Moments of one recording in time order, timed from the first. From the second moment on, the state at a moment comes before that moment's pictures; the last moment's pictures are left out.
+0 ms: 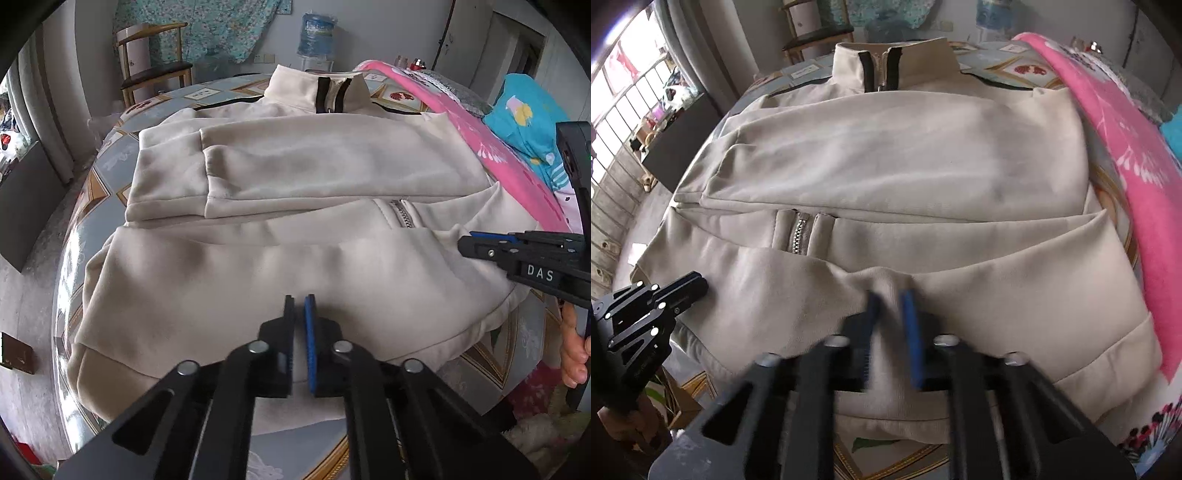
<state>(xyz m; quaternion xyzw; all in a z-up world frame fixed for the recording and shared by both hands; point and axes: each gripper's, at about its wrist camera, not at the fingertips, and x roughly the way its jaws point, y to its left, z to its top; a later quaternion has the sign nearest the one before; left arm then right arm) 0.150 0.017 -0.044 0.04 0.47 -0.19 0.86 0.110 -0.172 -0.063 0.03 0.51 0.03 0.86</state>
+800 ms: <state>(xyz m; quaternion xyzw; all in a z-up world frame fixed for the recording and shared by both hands) 0.172 0.019 -0.048 0.06 0.42 -0.16 0.89 0.143 -0.183 -0.057 0.05 0.45 0.05 0.89</state>
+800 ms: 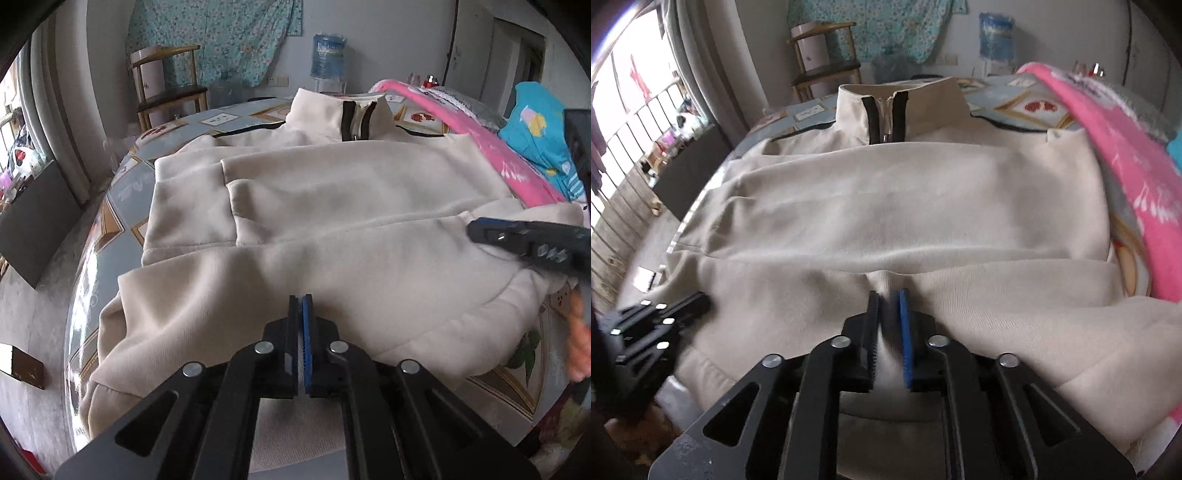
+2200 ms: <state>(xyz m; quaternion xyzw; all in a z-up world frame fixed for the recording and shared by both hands) 0.186 -0.025 -0.039 0.00 0.49 -0.29 0.82 0.092 -0.312 -0.015 0.15 0.37 -0.09 0.91</state>
